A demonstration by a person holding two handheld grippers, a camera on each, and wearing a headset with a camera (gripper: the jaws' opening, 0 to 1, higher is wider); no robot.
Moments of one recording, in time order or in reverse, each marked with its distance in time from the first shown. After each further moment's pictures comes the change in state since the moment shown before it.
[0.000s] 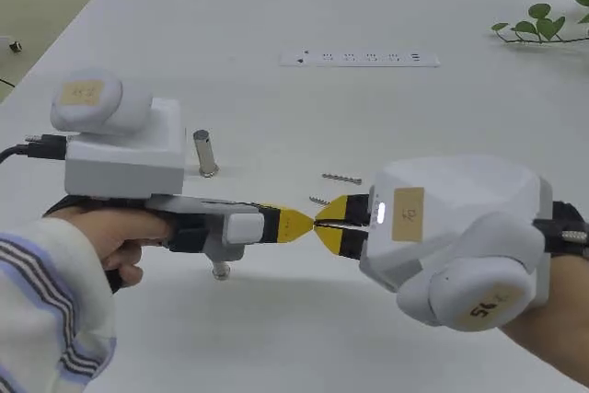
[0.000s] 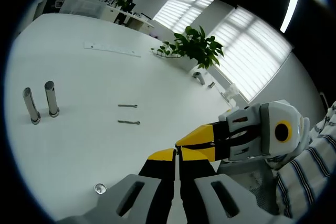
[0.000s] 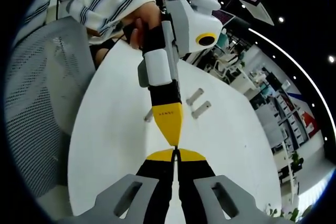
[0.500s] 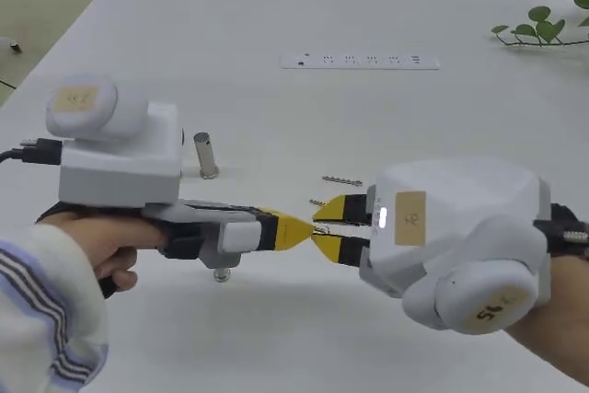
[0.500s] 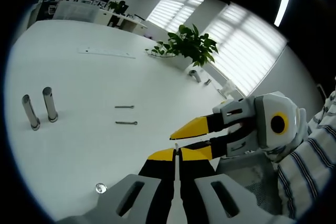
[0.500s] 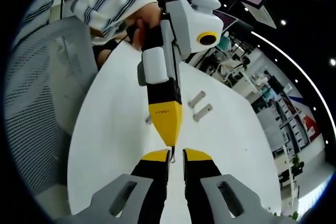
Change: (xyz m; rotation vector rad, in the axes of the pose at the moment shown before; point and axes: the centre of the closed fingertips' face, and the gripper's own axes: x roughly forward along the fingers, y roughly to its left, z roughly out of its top) left arm -0.004 -0.005 -0.004 0.058 0.011 -0.021; right arm 0.001 0.001 0.003 -0.017 -0.022 0.014
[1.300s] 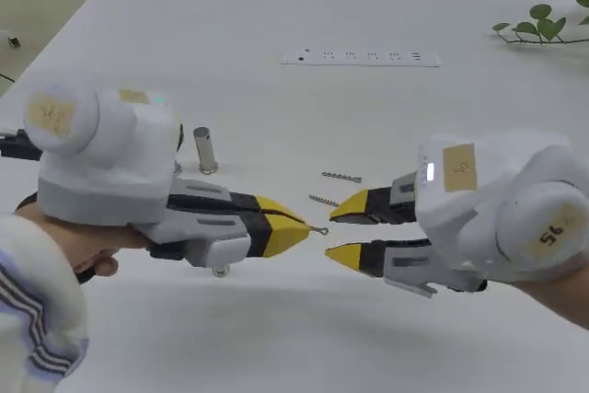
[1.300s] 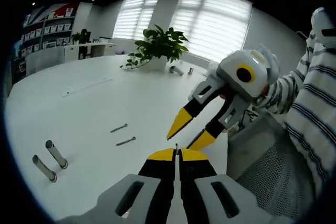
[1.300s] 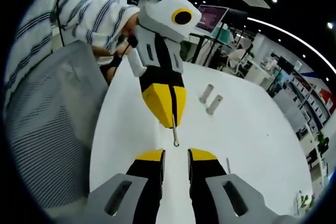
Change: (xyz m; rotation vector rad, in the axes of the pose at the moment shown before) left arm -0.009 -0.012 -0.002 0.468 0.024 -0.050; right arm -0.011 0.014 -0.011 0.238 -0.062 0.178
